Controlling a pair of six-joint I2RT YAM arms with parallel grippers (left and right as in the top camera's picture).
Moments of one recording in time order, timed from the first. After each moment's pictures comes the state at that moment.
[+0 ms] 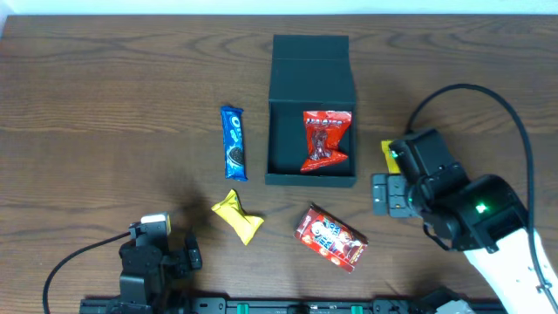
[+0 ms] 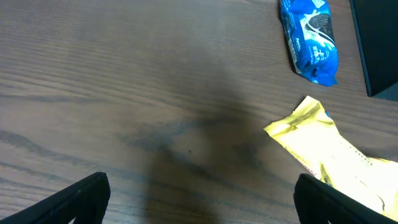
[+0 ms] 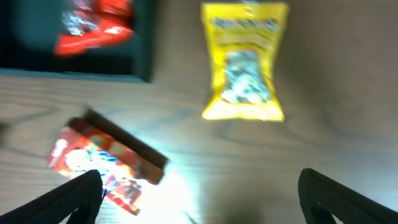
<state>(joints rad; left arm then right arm) -0.14 0.01 0.34 -1.05 -0.14 -0.19 0.47 1.12 1.20 -1.32 0.24 0.44</state>
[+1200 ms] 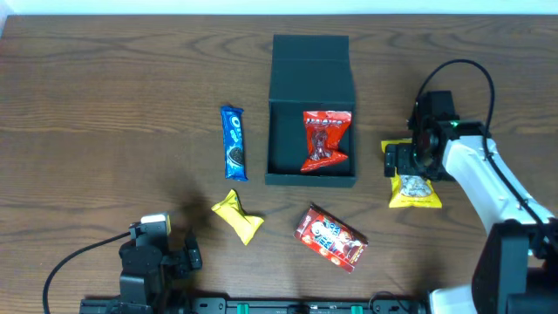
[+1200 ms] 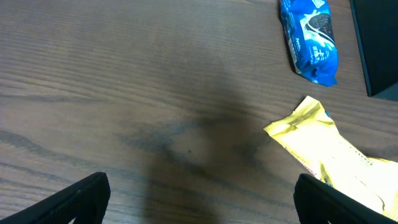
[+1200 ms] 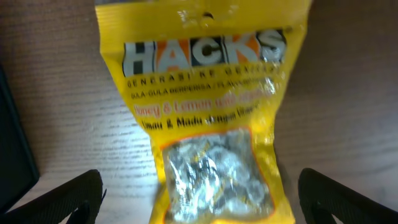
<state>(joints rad) -0.14 0.01 0.34 -1.05 -0.14 -0.19 0.05 1.63 1.04 -0.83 0.07 0.14</state>
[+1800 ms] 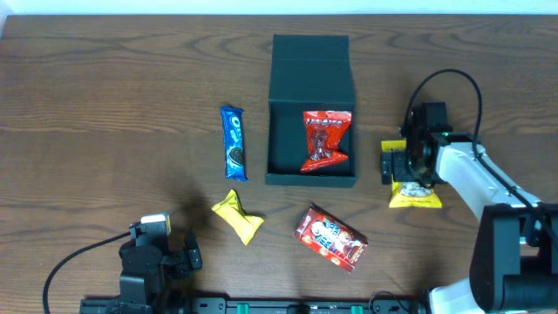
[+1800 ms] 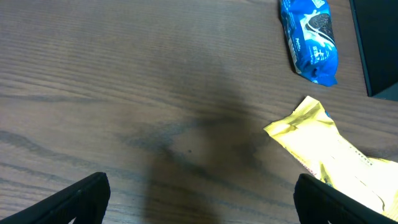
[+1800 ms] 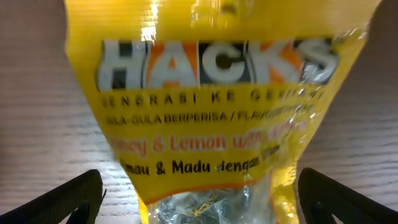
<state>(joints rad) -0.14 0.01 0.34 -1.05 -0.14 -0.19 0.05 1.68 0.92 -0.65 0.07 0.06</state>
